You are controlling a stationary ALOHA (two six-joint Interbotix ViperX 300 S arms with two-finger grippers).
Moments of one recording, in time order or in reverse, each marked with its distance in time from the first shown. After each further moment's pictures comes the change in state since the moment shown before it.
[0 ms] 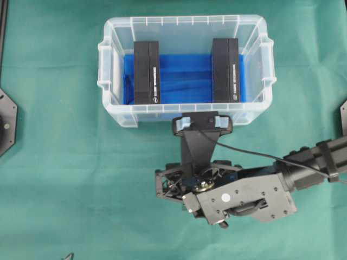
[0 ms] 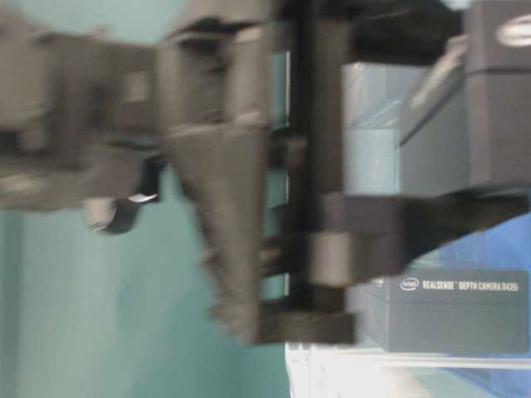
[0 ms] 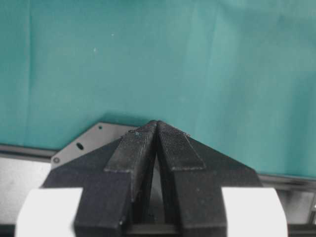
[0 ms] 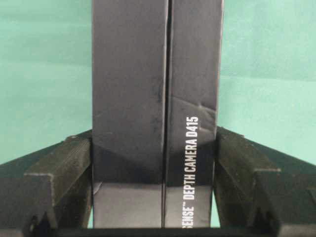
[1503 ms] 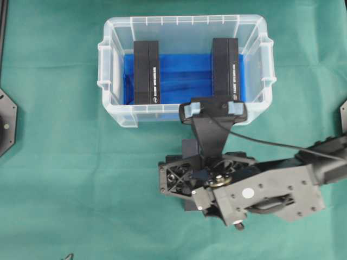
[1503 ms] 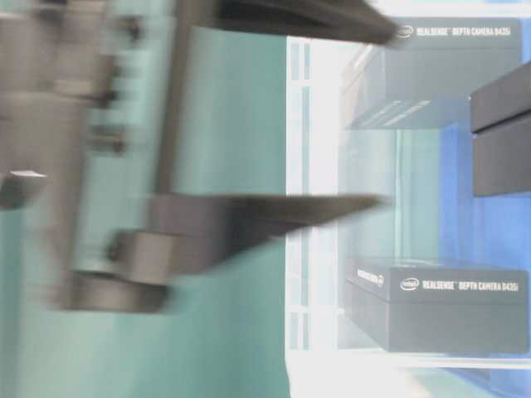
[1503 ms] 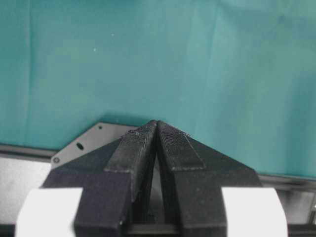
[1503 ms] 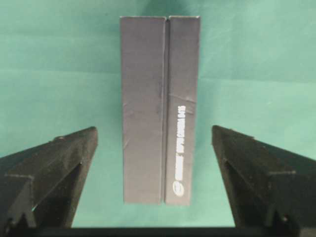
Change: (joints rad) left arm -0.002 0.002 0.002 -0.002 0.000 0.000; right arm -0.002 -0.086 -0.133 -0.025 0.207 -0.074
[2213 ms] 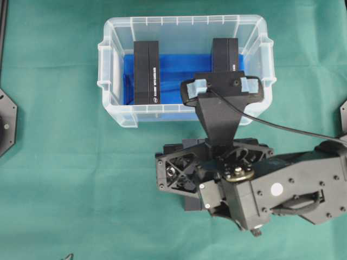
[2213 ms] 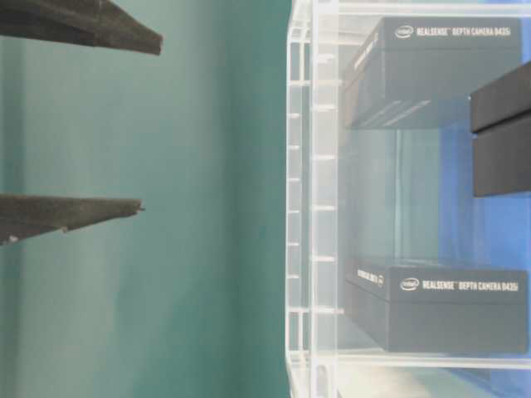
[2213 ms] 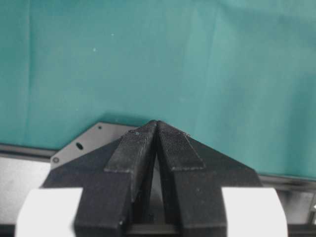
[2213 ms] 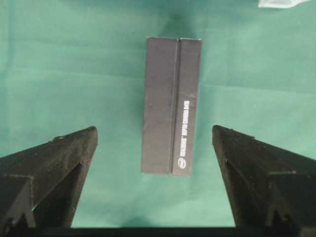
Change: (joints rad) left arm 0.002 0.000 0.000 0.002 -0.002 -0.003; right arm 0.000 -0.011 -0.221 -0.046 0.186 -0.095
